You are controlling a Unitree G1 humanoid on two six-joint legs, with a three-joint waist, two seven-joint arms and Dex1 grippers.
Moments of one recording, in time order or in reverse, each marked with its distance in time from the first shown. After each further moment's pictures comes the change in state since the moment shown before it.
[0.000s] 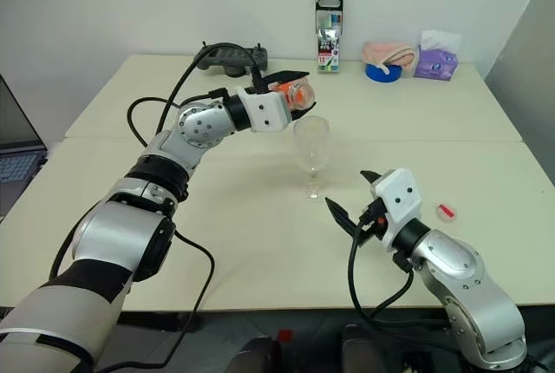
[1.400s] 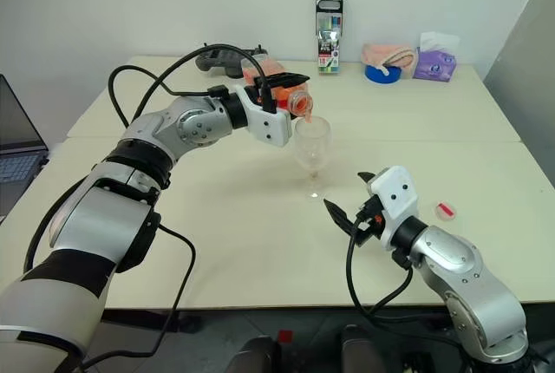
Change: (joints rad) left arm -0.081 0.074 -0.164 0.034 0.279 -0.072 0.284; right arm -0.040 -0.022 0.005 -0.009 0.022 0.076 0.001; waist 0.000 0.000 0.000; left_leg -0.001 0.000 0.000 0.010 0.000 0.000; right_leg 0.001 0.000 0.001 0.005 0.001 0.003
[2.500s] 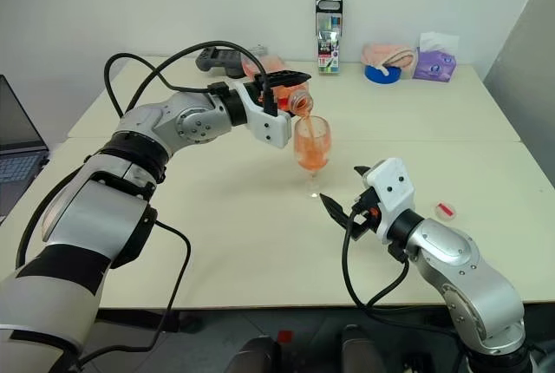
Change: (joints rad) left arm -0.040 0.021 -0.069 0.012 0.067 -0.016 0.096; right arm -0.064 0.006 0.007 -0.001 0.033 0.046 -0.033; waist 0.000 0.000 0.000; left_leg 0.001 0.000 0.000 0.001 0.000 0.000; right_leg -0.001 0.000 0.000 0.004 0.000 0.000
